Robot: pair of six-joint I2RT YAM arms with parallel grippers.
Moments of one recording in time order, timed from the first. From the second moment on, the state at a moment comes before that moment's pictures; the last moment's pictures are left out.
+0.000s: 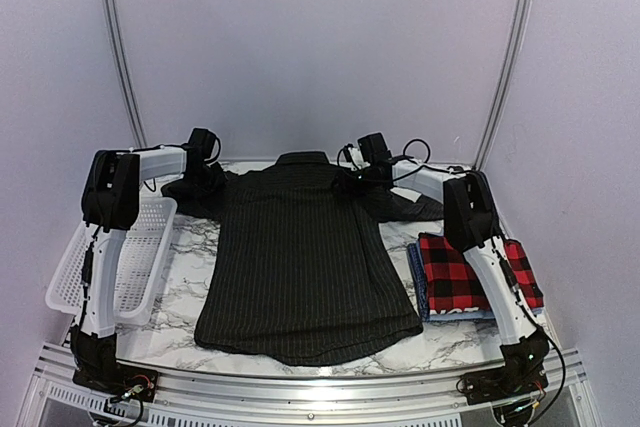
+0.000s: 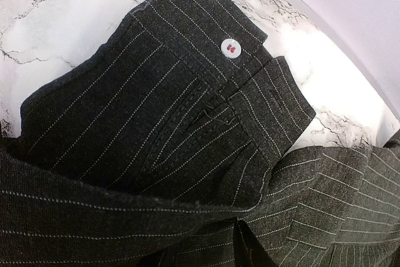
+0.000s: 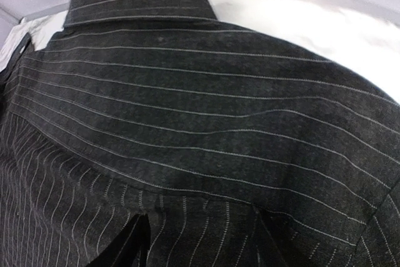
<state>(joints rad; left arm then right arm) -0.21 2.41 1.92 -0.48 -0.05 -0.71 0.43 2.66 2.27 -0.36 -0.24 0.30</state>
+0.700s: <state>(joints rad) -0.36 2.25 1.88 -0.48 -0.02 -0.61 0.43 2.23 1.97 -0.42 -0.23 0.19</state>
